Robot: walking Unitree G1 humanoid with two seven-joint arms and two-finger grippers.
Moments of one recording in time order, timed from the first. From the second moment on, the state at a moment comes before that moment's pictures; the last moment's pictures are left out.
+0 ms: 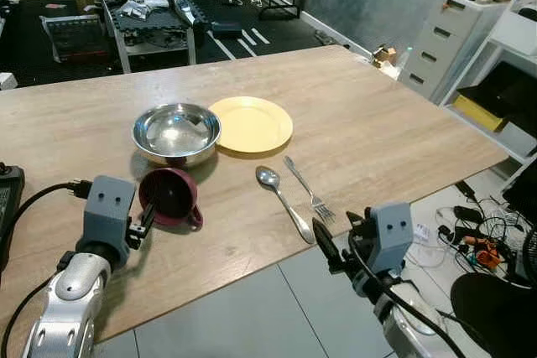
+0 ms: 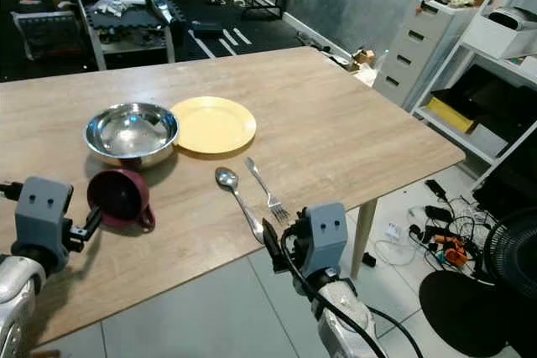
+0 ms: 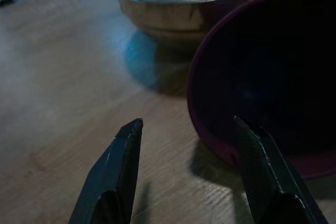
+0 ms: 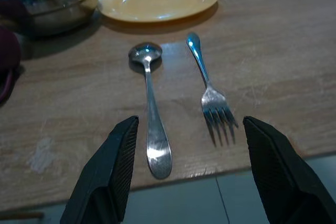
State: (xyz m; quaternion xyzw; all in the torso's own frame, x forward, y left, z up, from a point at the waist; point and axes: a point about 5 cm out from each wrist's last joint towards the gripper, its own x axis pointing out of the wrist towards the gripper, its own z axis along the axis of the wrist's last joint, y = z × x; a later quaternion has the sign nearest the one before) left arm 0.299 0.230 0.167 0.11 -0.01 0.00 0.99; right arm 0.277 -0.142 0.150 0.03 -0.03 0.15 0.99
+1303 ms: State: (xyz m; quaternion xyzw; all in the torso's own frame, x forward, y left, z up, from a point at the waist) left arm 0.326 0.224 0.196 -0.02 -0.07 -0.15 0.99; right arm 0.270 -0.142 0.155 0.03 -0.03 0.15 0.99
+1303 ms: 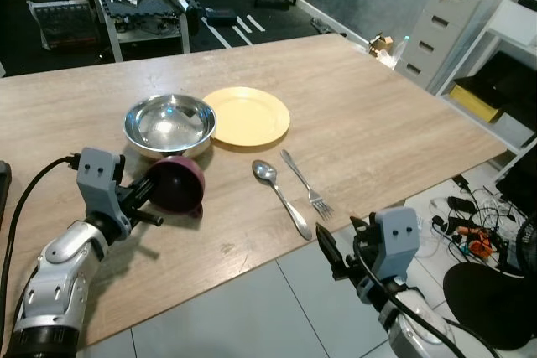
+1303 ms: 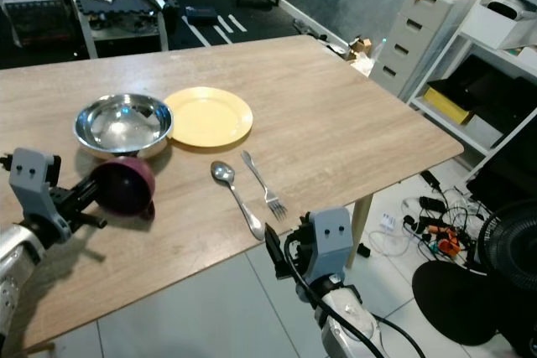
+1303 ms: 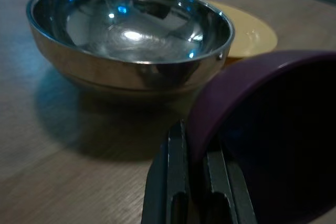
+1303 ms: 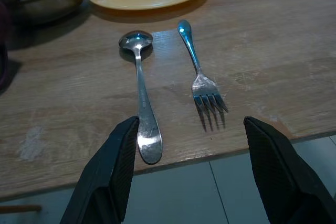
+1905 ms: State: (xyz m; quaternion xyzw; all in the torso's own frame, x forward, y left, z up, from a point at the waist) left arm 0.313 0.159 0.238 -0.27 0.04 -0.26 0.93; right arm 0.258 -0.092 0.227 -0.13 -0.26 0.28 0.92
